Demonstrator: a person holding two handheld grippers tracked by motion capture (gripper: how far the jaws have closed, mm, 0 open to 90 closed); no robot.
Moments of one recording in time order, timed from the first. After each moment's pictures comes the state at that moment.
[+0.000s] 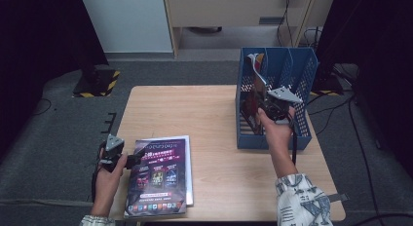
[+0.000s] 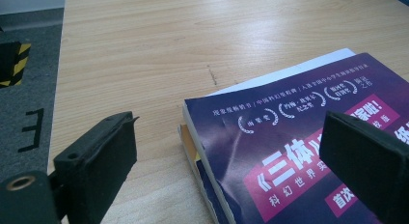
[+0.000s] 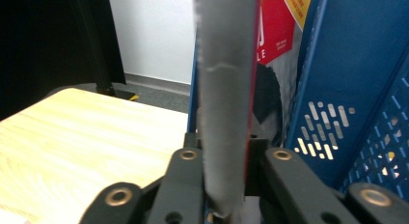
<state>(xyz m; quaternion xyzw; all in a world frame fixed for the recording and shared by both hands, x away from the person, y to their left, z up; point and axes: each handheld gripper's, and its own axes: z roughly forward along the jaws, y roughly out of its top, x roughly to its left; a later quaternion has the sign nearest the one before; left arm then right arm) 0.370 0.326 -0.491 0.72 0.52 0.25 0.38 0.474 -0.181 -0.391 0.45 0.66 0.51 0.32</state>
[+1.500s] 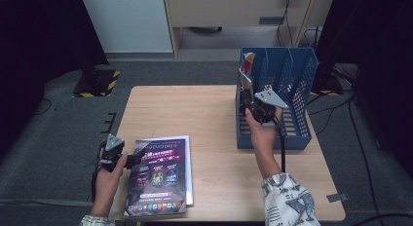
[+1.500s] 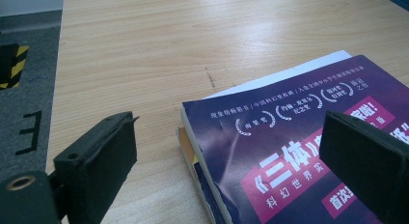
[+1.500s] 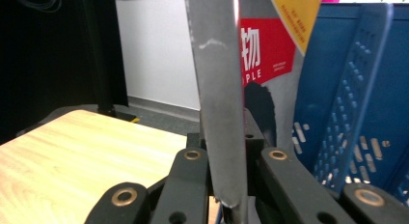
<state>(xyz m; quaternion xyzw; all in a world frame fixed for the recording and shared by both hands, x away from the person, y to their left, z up) 0.370 0.325 -0.489 0.72 0.51 0.25 0.39 0.467 -0.142 -0.395 0.42 0.63 0.54 0.36</state>
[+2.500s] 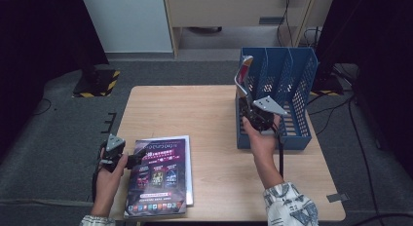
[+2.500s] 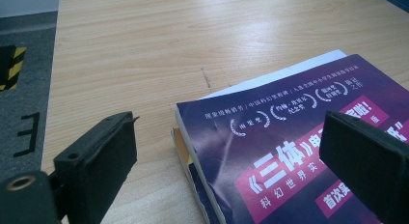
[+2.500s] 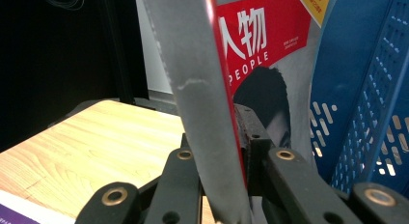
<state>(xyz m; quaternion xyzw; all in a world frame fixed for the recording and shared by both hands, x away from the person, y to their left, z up) 0.369 0.324 -0.489 0.72 0.51 0.25 0.39 0.446 -0.136 -0.401 0.42 0.64 0.55 0.32</state>
